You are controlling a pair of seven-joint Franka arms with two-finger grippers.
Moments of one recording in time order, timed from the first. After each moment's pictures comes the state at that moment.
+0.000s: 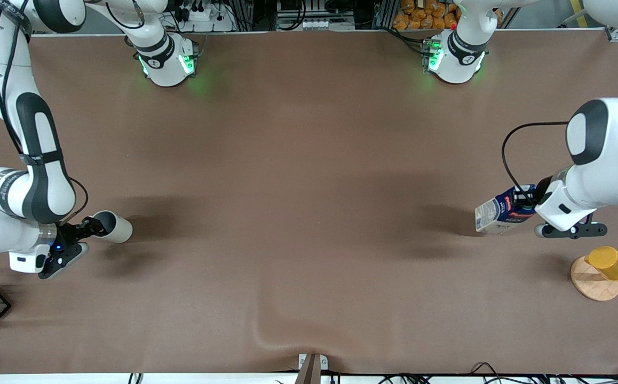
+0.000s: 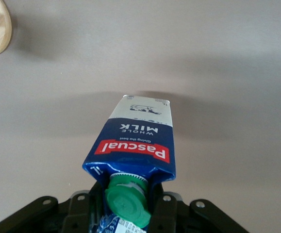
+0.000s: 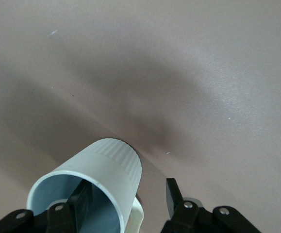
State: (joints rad) left arm 0.01 0.30 -0.07 -1.63 0.05 1.76 -0.08; right arm -0.14 0.67 -0.05 -1.55 0.10 2.05 -0.89
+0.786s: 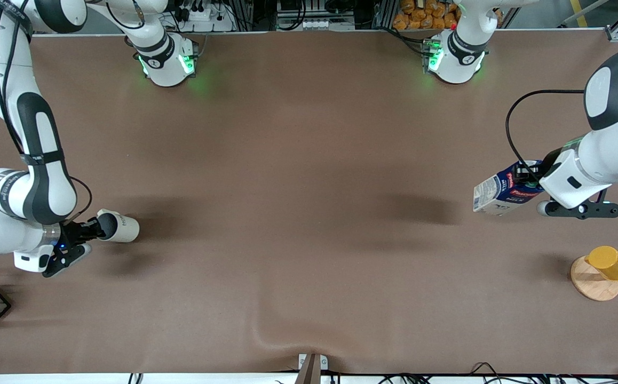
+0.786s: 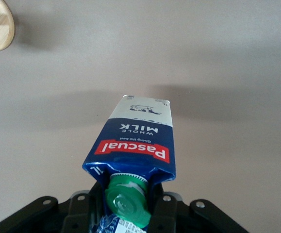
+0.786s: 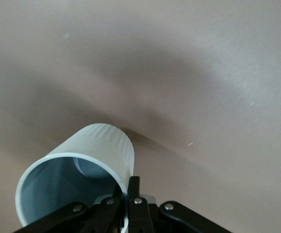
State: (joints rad) left arm -0.01 0.26 -0.12 -1.50 0.05 1.54 -0.08; right arm -0.12 0.66 -0.04 -1.48 0.11 1.88 -0.72
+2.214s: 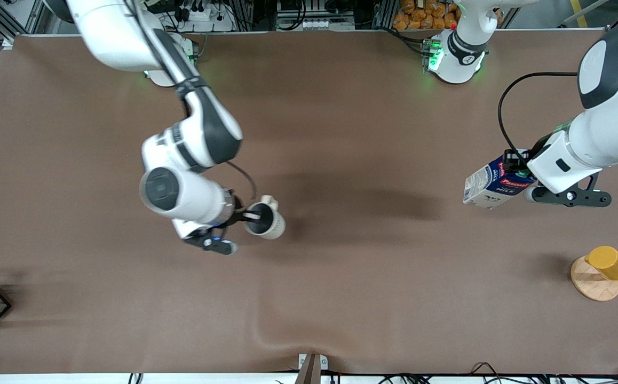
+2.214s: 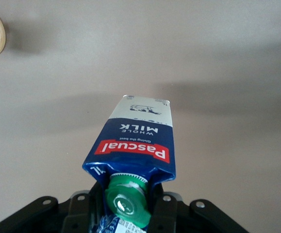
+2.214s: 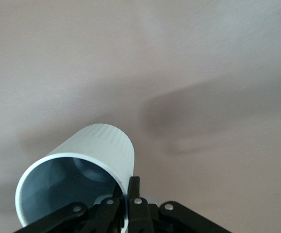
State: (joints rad) left arm -0.01 0.24 -0.18 -1.45 0.05 1.47 -0.08; right arm 0.52 0.66 -0.02 -1.33 0.28 2.00 0.71
